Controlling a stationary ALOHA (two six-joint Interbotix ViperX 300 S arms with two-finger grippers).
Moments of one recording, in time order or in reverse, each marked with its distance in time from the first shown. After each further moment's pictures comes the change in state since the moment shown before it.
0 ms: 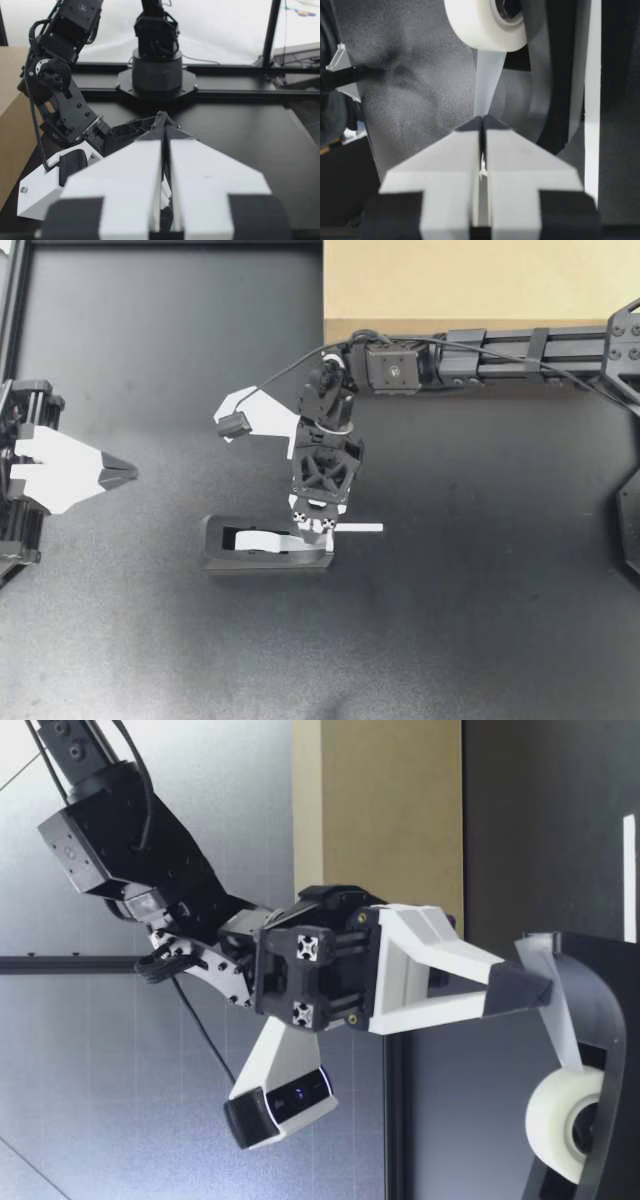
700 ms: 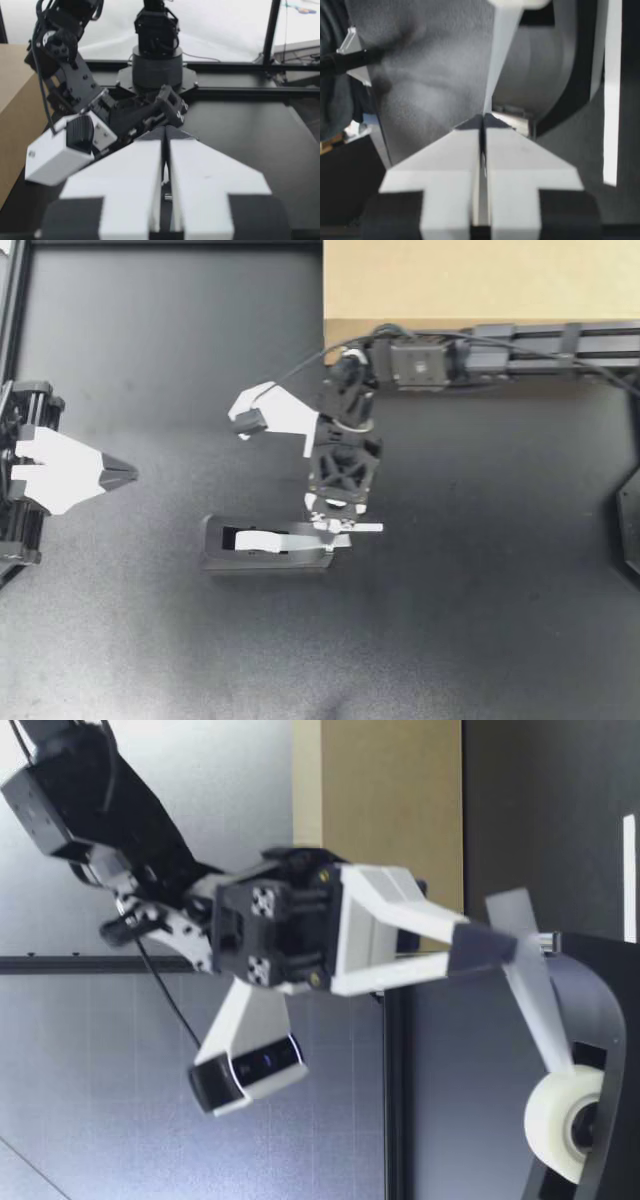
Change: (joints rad) left arm 0.000 0.000 0.006 0.000 0.000 0.003; right arm -0.008 -0.109 0.104 -0.005 -0.006 0.015
